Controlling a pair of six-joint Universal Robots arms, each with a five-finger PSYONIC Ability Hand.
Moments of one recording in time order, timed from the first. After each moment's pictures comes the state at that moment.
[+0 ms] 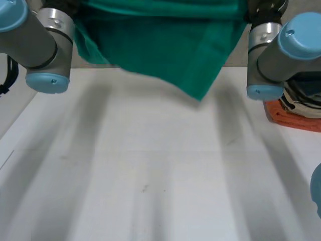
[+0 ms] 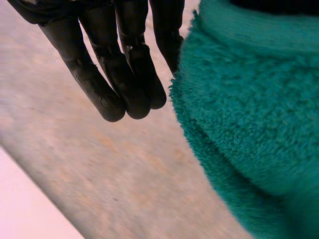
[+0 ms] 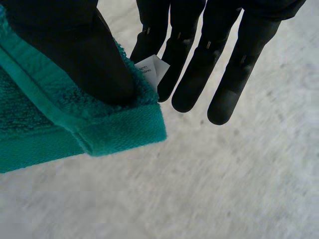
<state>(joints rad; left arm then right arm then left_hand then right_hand) 4.35 -2.28 -0.59 3.38 -1.63 3.73 1.96 -0.70 0.51 -0.41 1.72 2.64 1.17 1.20 1.19 1.20 0.96 1.12 1.18 1.19 1.20 1.00</state>
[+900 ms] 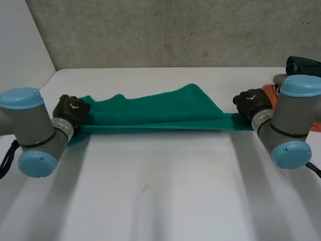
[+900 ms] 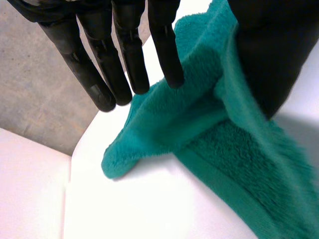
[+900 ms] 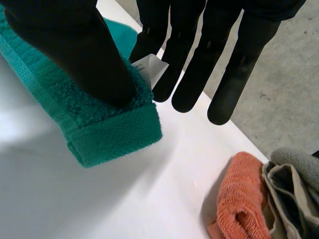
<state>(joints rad) 4.50 -2.24 -1.37 3.36 -1.56 3.86 1.86 -0.83 1.17 -0.09 1.54 2.62 0.72 0.71 0.71 0.71 0.53 1.12 1.18 1.19 1.20 1.00</state>
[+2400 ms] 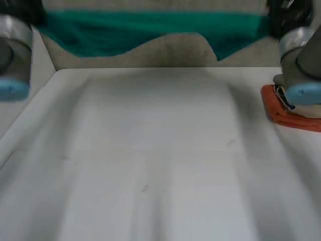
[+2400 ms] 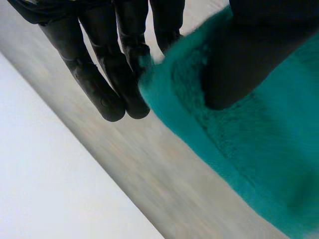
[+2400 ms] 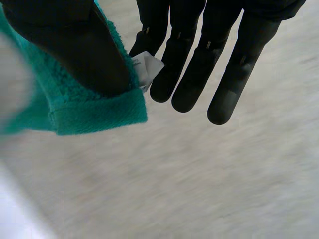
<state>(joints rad) 4.53 -2.11 -0.89 3.44 -1.59 3.61 1.82 -0.84 0.70 -0.20 1.58 2.50 1.17 1.20 1.19 1.20 0.99 1.12 1.18 1.19 1.20 1.01</state>
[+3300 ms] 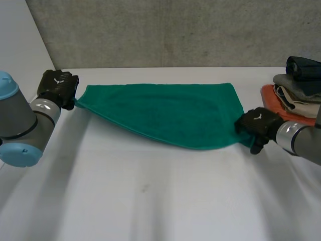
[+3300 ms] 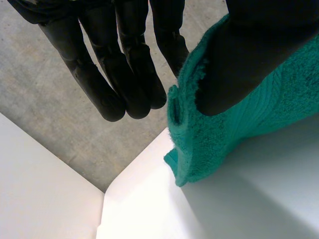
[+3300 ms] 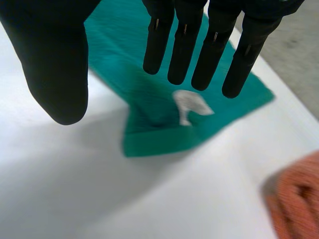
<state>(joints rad) 4.54 -2.09 -1.41 3.47 -1.49 3.63 1.66 -0.94 1.32 0.20 1.11 2.36 1.17 1.20 1.19 1.20 1.00 0.61 0.61 0.62 0.62 0.45</state>
